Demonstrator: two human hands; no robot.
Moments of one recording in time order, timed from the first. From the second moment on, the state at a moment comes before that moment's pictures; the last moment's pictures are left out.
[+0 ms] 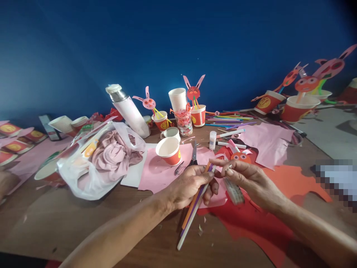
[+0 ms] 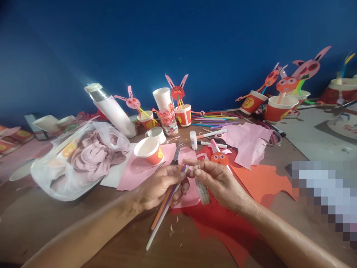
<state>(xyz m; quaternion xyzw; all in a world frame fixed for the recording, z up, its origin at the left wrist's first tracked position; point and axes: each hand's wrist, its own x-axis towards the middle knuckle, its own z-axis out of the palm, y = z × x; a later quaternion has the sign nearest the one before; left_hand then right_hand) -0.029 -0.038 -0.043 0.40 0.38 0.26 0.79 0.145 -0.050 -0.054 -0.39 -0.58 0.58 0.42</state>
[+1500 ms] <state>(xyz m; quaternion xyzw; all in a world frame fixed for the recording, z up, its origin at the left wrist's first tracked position) -0.028 -0.044 -0.044 0.50 0.37 0.22 0.75 0.149 -0.050 -0.054 -0.43 -0.52 0.57 0.47</state>
